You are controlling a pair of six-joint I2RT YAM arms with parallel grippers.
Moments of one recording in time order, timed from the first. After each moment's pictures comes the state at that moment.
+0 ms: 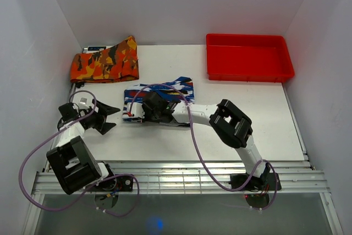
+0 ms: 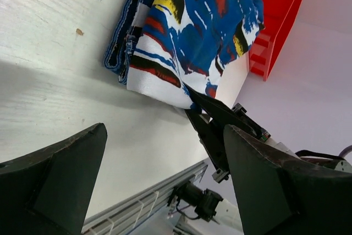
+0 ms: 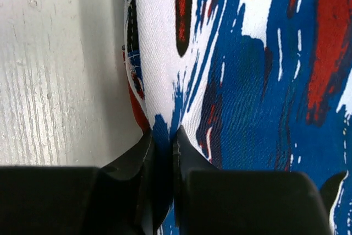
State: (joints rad) left arm 0.54 1.28 0.60 -0.37 0.89 -0.55; right arm 1.06 2.13 1.51 -0.16 -0.07 -0.62
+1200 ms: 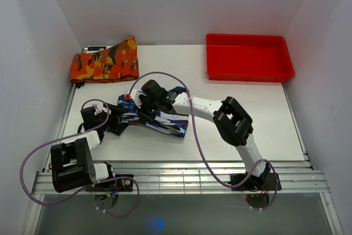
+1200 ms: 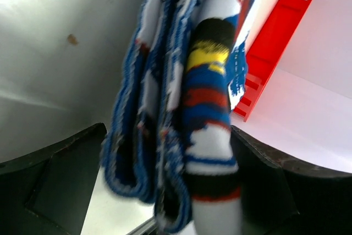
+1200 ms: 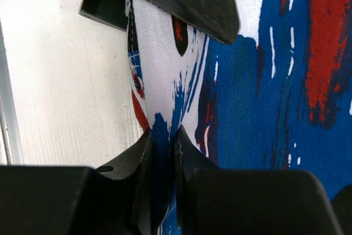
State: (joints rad) left arm 0.26 1.27 0.31 0.24 0.61 -1.11; right arm 1.01 2.14 1.69 -0.32 -0.40 -0.26
